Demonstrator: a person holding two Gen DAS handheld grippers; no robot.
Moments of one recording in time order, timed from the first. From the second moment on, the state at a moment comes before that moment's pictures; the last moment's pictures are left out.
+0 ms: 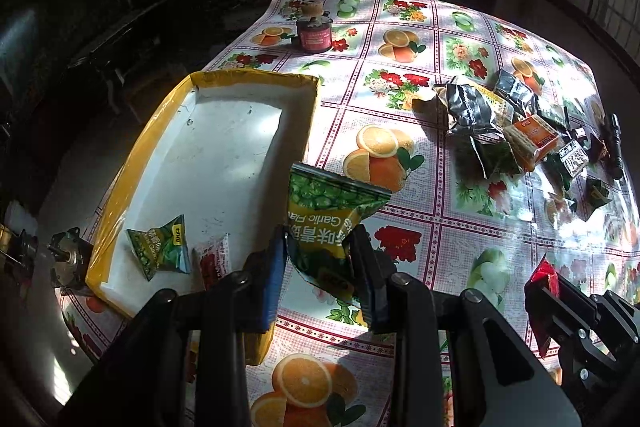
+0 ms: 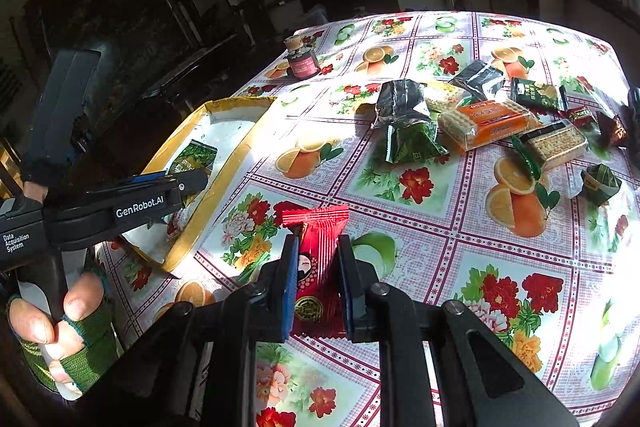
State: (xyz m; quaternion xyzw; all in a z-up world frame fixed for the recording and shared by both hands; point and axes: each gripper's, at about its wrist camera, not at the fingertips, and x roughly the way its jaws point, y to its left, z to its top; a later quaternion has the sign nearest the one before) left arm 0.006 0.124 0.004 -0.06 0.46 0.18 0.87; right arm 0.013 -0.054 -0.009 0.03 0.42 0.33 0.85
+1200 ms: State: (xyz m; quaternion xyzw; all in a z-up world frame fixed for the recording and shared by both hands) left arm 0.007 0.302 -0.046 -0.17 0.51 0.26 0.80; right arm 0.057 0.182 -0.037 -0.06 0.46 0.47 0.75
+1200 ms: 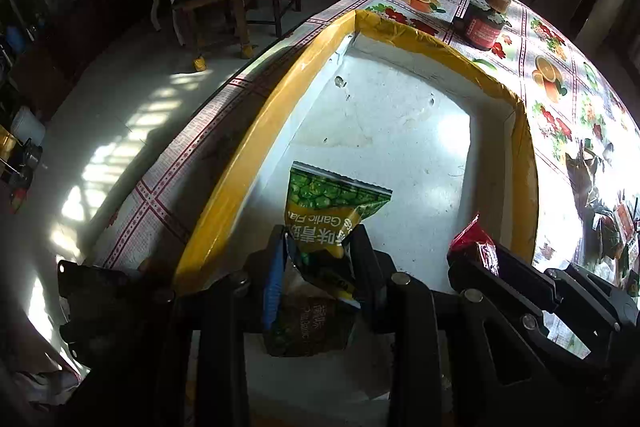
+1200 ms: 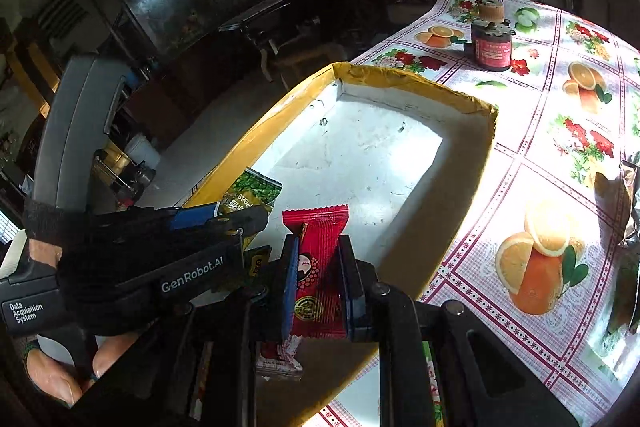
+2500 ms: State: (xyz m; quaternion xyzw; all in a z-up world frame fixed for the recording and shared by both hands) left arm 0.035 0.158 -0.012 -0.09 0.52 0.15 0.84; right arm 0.052 -0.094 -0.034 0.06 0.45 0.27 0.85
